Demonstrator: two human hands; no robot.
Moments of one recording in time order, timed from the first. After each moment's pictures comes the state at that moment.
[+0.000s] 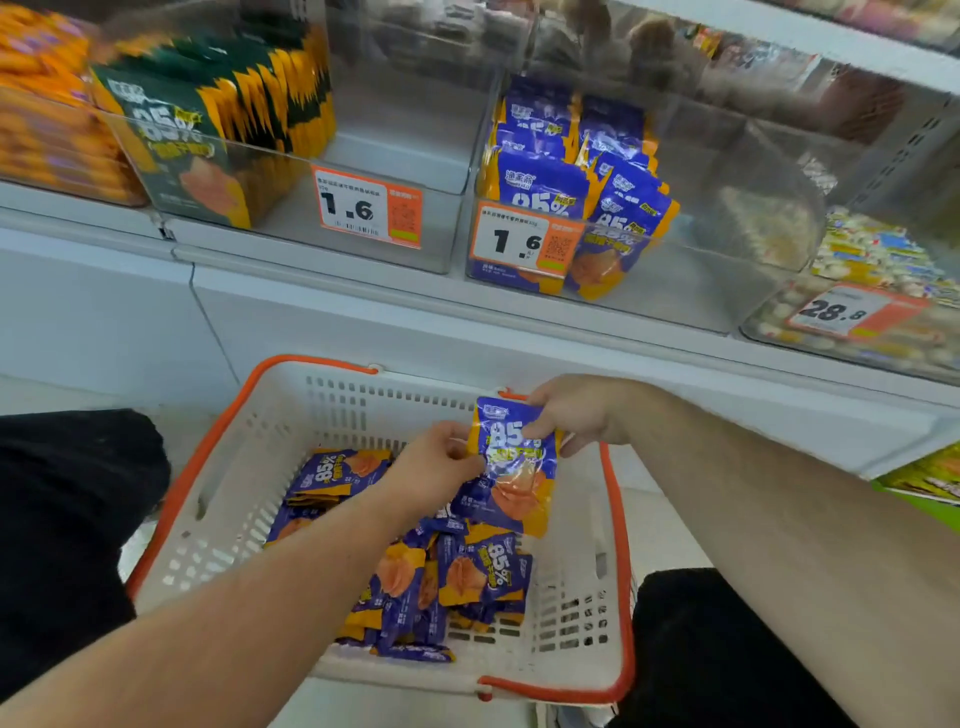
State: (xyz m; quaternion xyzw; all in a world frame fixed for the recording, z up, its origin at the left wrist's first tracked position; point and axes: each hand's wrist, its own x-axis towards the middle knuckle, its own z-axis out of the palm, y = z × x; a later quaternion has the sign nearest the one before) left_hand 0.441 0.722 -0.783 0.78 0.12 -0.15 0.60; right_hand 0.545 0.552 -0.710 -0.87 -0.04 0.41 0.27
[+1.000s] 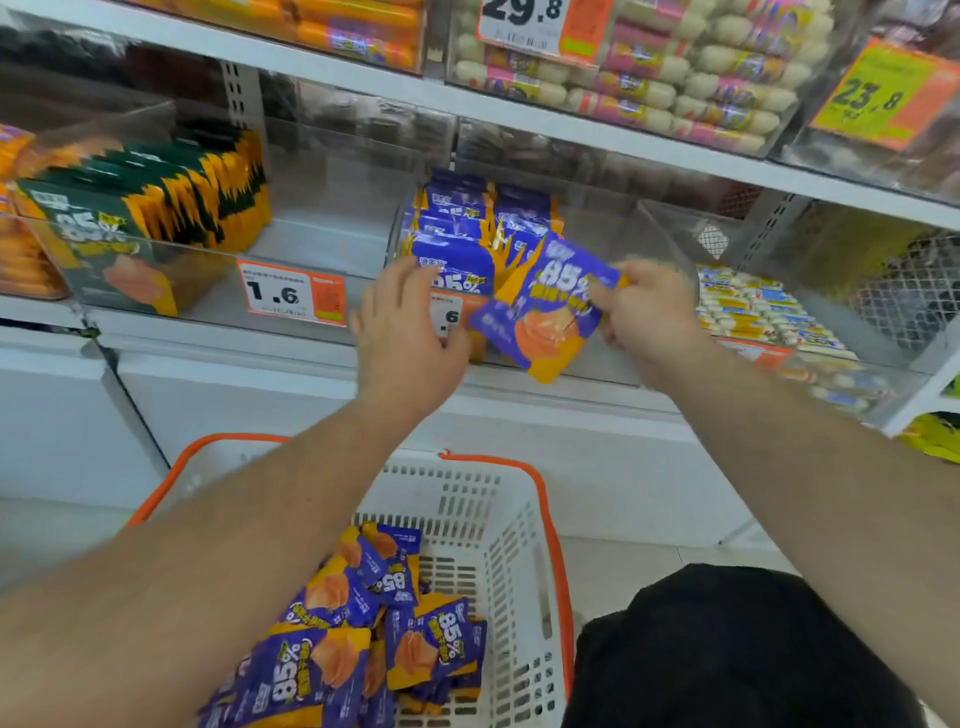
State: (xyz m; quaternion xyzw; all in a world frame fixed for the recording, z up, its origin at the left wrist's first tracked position) left_hand 0.529 0.690 -0.641 0.87 0.02 0.35 0.34; right_hand 0.572 0.489 -0.571 -0.82 0.01 -0.09 0.57
